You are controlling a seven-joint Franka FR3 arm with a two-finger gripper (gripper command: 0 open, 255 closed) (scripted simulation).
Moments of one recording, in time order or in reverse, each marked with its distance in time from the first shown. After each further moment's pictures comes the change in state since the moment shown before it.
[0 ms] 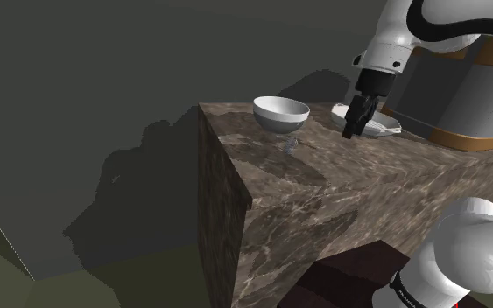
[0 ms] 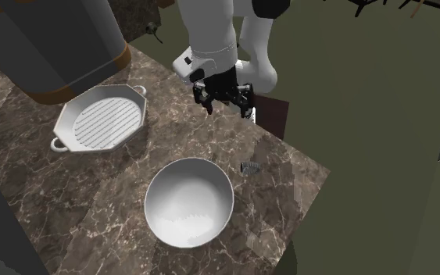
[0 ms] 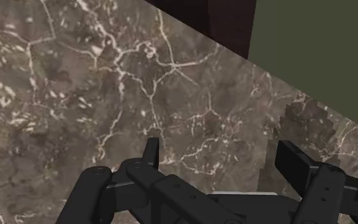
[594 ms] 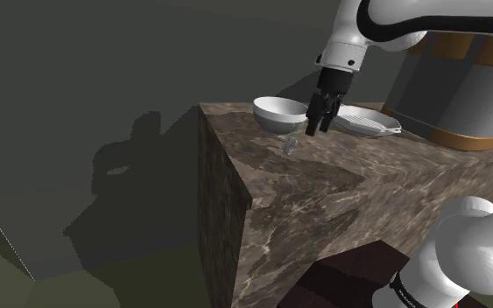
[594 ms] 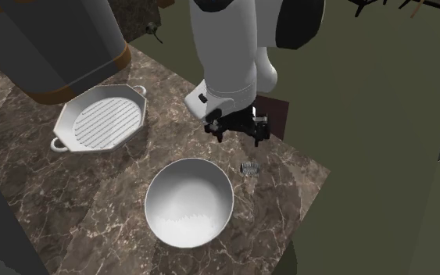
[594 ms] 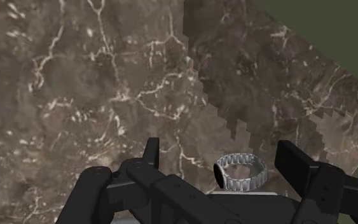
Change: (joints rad) arm 0.046 0.225 0.083 0.125 0.044 0.104 0.058
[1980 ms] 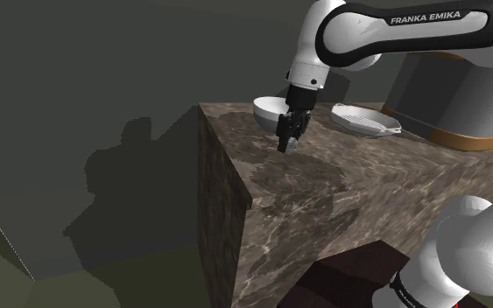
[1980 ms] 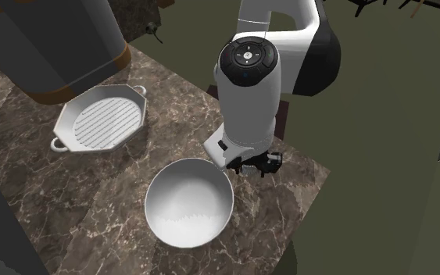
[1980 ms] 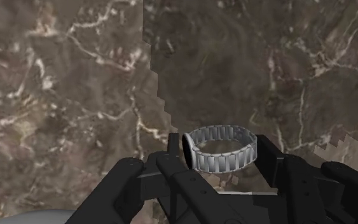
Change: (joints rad) arm 0.033 0.161 0.070 0.007 0.021 0.159 0.045
